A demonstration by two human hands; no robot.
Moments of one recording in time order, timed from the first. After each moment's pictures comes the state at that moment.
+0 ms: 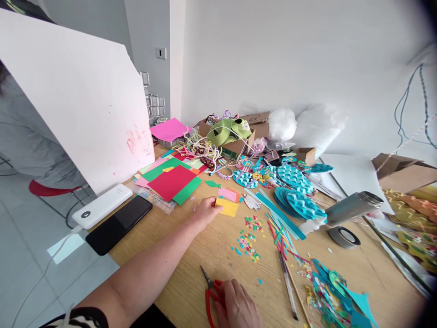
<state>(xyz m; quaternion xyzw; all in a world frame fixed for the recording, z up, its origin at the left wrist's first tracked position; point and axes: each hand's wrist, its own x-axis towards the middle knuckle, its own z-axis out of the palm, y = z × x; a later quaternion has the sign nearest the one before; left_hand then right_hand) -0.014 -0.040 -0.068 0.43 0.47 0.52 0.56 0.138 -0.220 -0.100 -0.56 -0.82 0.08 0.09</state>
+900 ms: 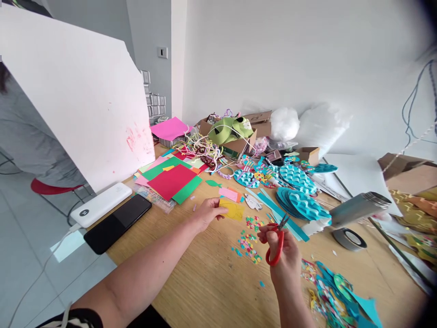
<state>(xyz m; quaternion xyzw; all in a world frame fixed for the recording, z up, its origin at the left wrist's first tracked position) -0.013 -0.047 -0.063 0.41 0.40 0.50 0.65 0.190 -0.108 -0.042 -0.50 -0.48 0.38 0.61</state>
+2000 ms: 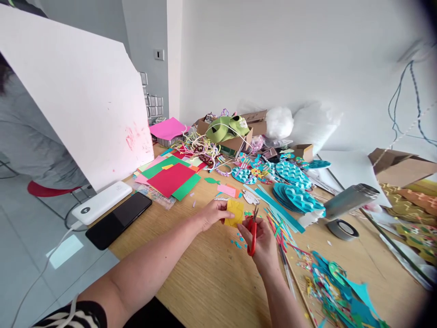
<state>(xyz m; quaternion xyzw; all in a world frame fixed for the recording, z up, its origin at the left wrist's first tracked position) -0.002 -0.060 -0.059 0.48 0.36 0.41 0.68 0.158 -0.114 -0.045 -0.51 -0.50 0.42 0.56</state>
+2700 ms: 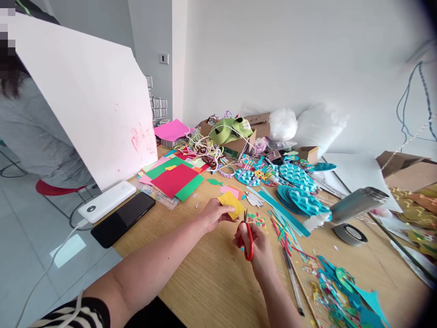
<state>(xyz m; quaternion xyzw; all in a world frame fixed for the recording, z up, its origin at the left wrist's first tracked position) 0.001 -0.062 -0.052 0.36 0.32 0.50 0.72 0.145 -0.123 -0.046 -0.51 -0.52 0.50 0.46</state>
